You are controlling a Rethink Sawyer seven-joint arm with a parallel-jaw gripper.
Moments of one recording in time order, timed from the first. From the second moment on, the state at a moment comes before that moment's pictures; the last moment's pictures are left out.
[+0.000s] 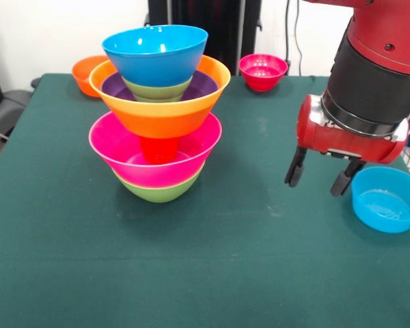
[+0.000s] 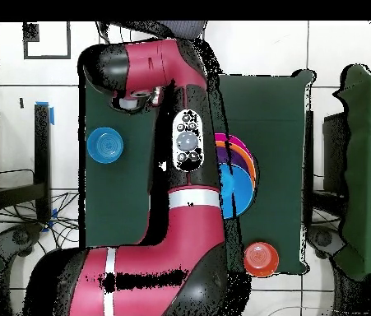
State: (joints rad) arm -0.06 -0.30 0.12 0.72 -0.28 1.24 1.99
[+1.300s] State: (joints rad) arm -0.06 -0.28 0.12 0.72 -0.29 1.24 1.99
